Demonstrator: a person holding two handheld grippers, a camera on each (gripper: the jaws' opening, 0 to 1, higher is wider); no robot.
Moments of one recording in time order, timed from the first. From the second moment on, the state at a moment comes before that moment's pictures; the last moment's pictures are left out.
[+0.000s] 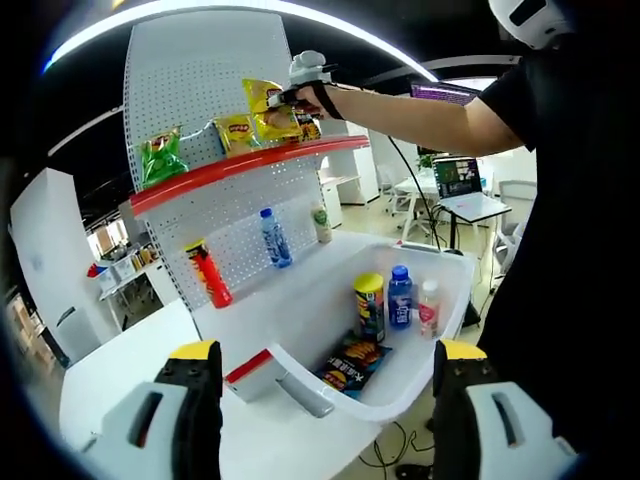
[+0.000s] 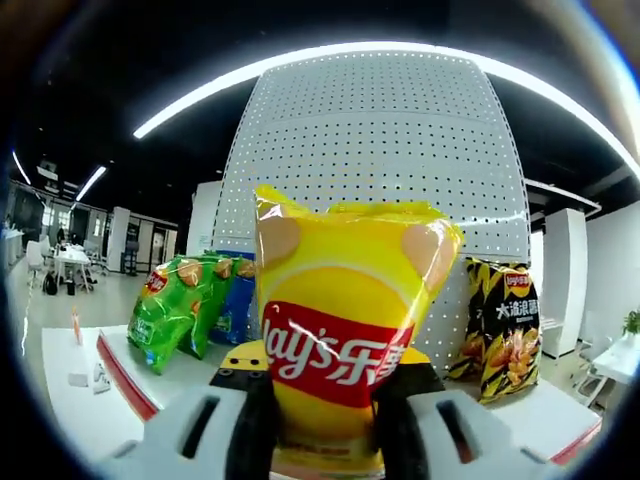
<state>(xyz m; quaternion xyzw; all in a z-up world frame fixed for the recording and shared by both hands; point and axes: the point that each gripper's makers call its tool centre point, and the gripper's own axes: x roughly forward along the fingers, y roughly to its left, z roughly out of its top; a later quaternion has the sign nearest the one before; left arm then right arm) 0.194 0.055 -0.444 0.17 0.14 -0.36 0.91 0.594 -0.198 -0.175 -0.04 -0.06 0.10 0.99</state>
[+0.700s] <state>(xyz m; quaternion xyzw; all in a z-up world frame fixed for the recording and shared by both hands) 0.184 0.068 -0.449 0.16 0.14 -0.33 0.92 0.634 -0.189 -0.179 -0.04 -0.02 0.10 0.99</state>
